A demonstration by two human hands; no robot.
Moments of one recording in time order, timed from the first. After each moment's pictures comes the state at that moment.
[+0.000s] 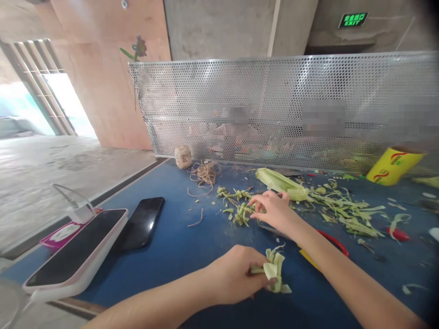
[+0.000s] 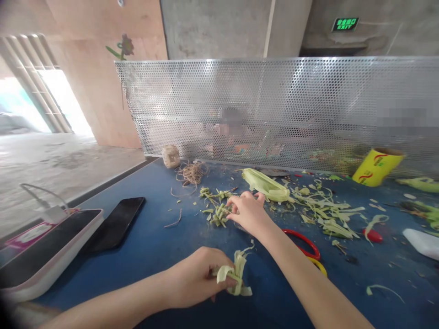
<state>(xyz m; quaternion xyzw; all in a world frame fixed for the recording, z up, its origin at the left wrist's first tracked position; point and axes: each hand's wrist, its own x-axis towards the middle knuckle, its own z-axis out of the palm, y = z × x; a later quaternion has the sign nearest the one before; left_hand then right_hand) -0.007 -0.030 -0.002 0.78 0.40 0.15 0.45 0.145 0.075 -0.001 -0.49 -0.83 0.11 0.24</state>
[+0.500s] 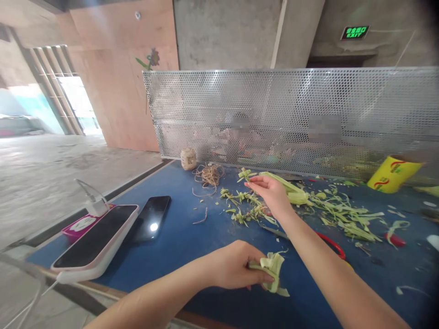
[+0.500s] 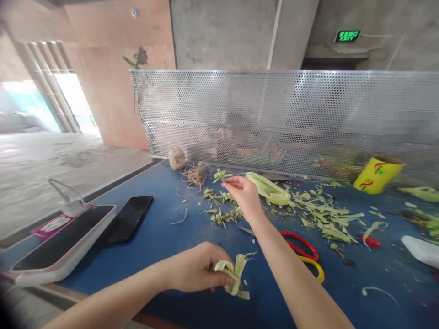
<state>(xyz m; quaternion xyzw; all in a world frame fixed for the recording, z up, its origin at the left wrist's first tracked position) -0.016 -0.034 0.007 0.77 0.35 0.15 0.51 0.114 0.080 0.033 -0.41 -0.61 0.42 0.53</state>
